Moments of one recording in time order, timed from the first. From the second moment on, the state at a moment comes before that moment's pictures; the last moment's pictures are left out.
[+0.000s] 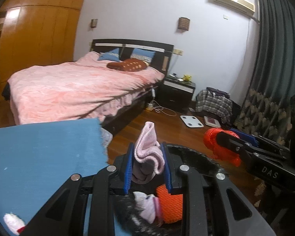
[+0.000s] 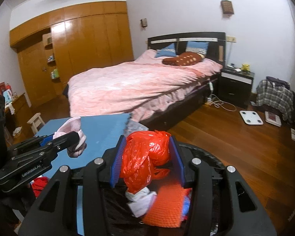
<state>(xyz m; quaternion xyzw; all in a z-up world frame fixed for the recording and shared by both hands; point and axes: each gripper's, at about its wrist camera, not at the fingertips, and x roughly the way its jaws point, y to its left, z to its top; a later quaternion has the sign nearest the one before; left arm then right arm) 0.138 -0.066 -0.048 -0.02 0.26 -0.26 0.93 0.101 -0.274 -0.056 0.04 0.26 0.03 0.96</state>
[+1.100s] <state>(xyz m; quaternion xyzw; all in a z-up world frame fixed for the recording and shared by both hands) 0.175 -0.125 -0.096 -0.02 0.31 -0.28 0.91 0.102 -0.333 -0.105 0.06 0.29 -0.05 0.95</state>
